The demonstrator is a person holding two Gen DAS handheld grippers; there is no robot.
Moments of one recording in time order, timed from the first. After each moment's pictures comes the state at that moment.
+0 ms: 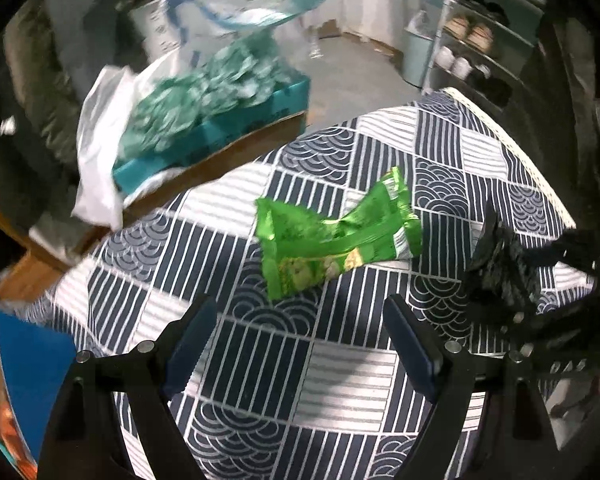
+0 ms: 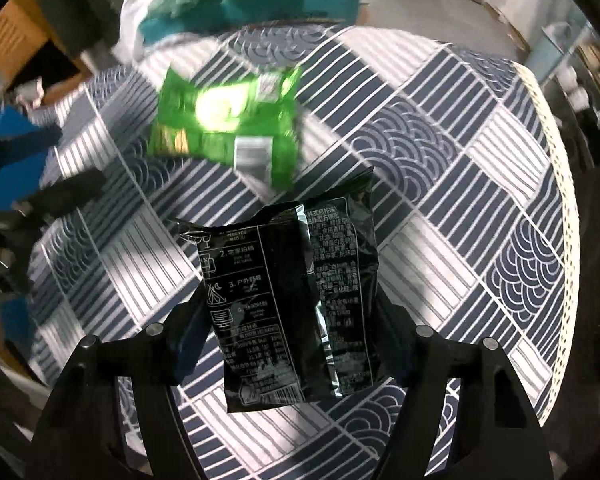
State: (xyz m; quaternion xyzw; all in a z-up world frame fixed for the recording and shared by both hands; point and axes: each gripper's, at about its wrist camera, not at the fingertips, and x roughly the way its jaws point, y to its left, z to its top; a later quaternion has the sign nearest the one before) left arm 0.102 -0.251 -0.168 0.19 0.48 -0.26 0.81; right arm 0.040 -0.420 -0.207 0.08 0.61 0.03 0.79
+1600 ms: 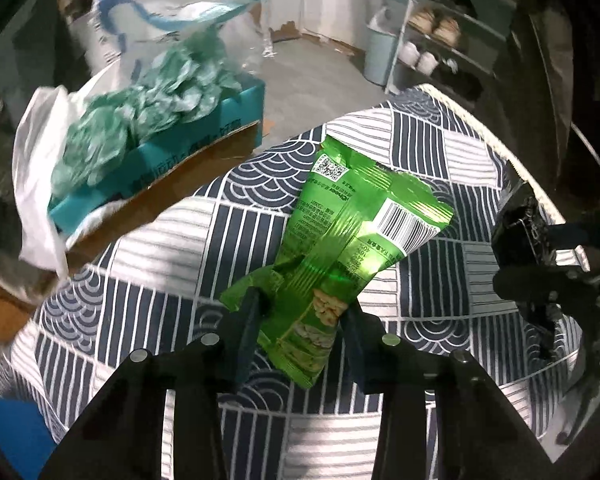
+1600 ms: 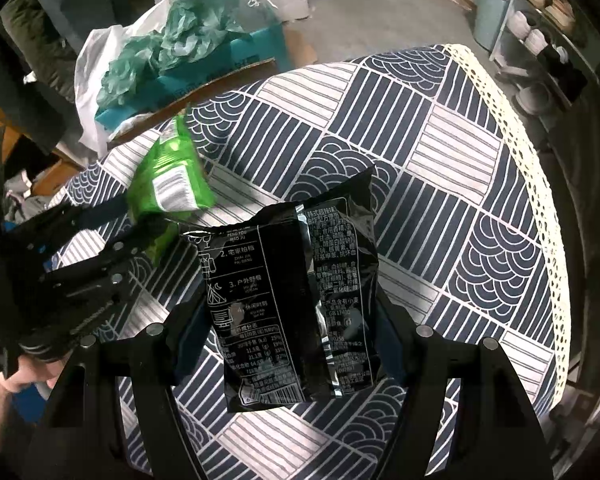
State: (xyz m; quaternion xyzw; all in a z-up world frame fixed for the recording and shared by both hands) left arm 0.137 -0.282 -0.196 0.17 0.48 -0.33 0.79; right arm 0.053 -0.445 -0.183 0.18 0.58 -0.03 0.80
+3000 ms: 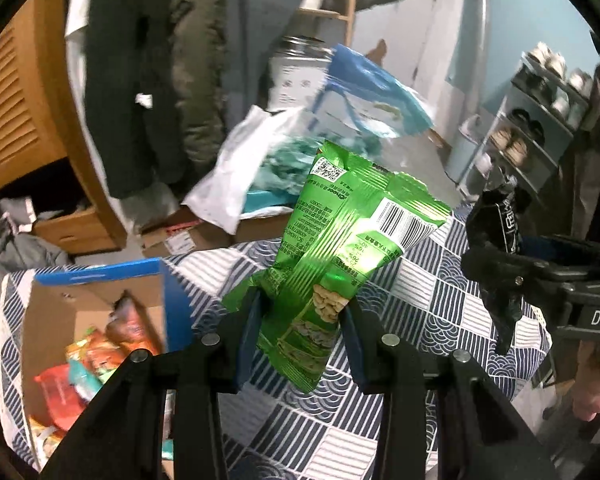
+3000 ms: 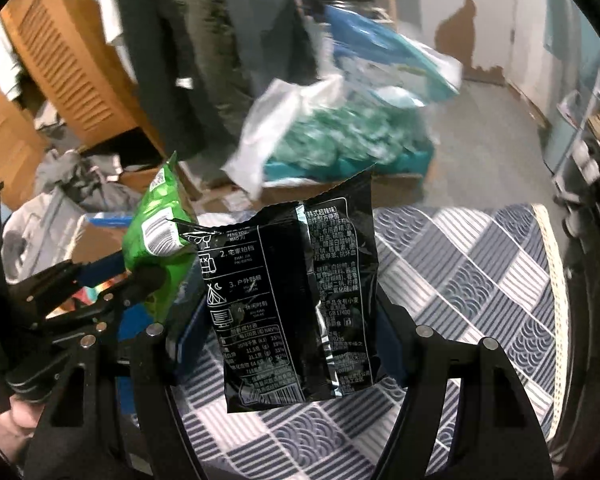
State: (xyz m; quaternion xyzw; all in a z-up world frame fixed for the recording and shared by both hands) left arm 0.086 -0.087 -0.042 0.04 0.43 -0.18 0.88; right arm 0.058 -0.286 -0.033 0.10 0.46 0.10 0.88
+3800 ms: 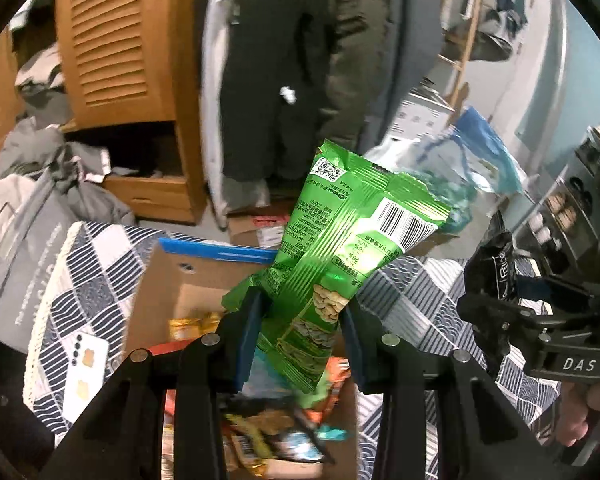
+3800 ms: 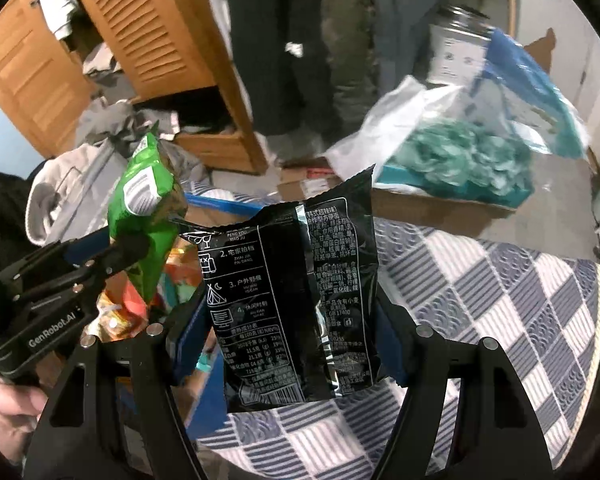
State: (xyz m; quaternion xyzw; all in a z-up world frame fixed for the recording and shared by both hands) left arm 0.097 0.076 -0.023 -0.04 0.43 -0.07 0.90; right arm 0.100 -0.135 -0.028 0.04 0.49 0.19 0.85
